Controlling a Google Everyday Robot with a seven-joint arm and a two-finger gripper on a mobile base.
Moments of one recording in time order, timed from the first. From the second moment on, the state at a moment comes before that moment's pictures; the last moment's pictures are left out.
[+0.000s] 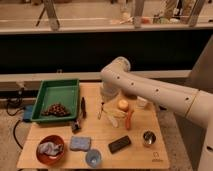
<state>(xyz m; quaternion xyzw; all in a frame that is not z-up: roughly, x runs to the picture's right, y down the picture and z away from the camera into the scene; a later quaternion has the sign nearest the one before) 0.007 0.055 0.773 -0.21 -0.17 -0.33 0.90</state>
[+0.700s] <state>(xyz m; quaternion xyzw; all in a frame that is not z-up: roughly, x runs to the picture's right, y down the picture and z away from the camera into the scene) 0.030 0.100 0.839 -0.33 -0.21 -0.26 0.88</state>
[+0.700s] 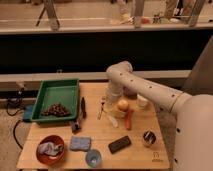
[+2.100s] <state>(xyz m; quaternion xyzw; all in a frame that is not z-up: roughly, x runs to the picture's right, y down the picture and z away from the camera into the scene) 0.036 0.121 0.873 -0.34 -0.11 -0.25 0.90</state>
